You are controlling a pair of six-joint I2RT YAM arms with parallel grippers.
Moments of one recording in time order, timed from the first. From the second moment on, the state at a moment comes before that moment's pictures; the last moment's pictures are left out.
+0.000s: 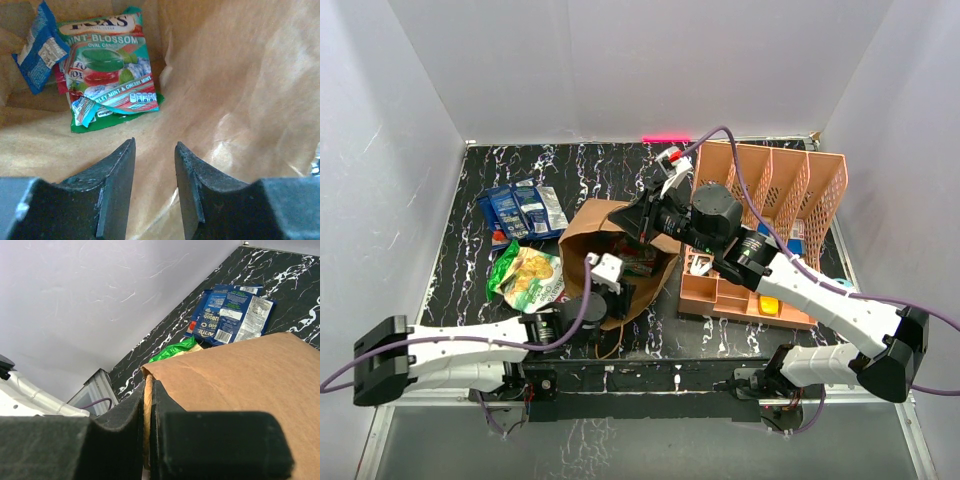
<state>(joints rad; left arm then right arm) -1.25 0.97 0.46 0.18 -0.66 -0.35 0.88 1.22 1.17 0.02 -0.12 0.51</state>
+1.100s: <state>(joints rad) -1.02 1.62 0.75 0.29 -0.78 -0.37 0.88 1.22 1.20 -0.01 -0.10 0.50</state>
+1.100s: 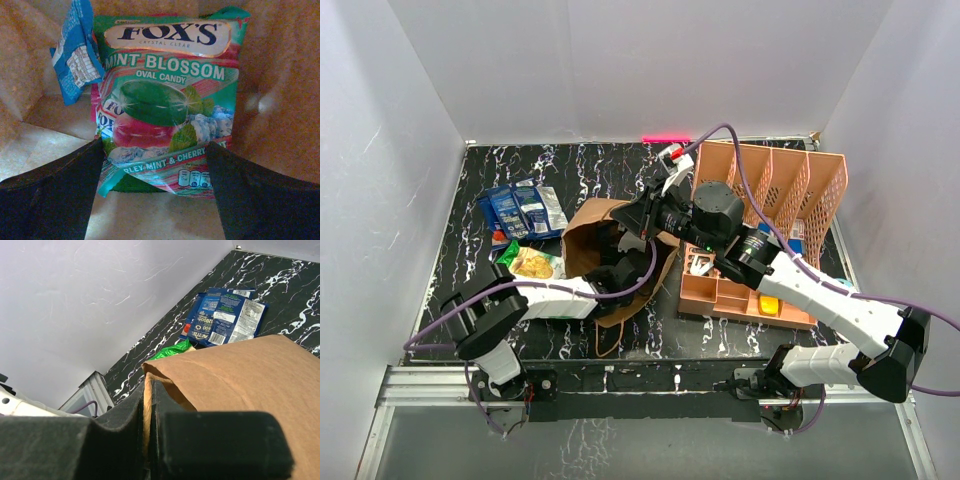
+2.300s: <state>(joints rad) -0.97 1.43 0.74 0.08 -0.61 -0.42 0.88 1.20 1.20 -0.01 -0.05 0.49</state>
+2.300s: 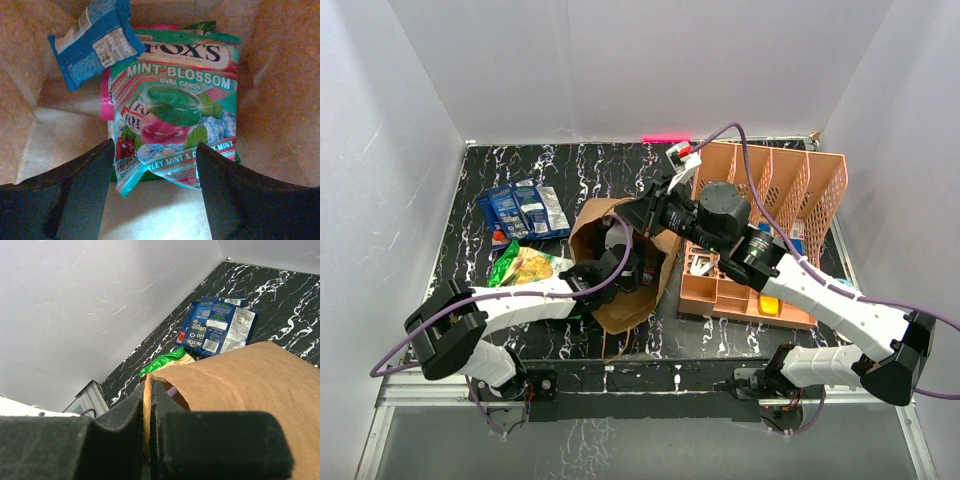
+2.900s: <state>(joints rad) -0.95 1.61 0.84 -0.02 -0.62 -0.54 0.88 1.20 1.20 -0.01 -0.05 0.49</state>
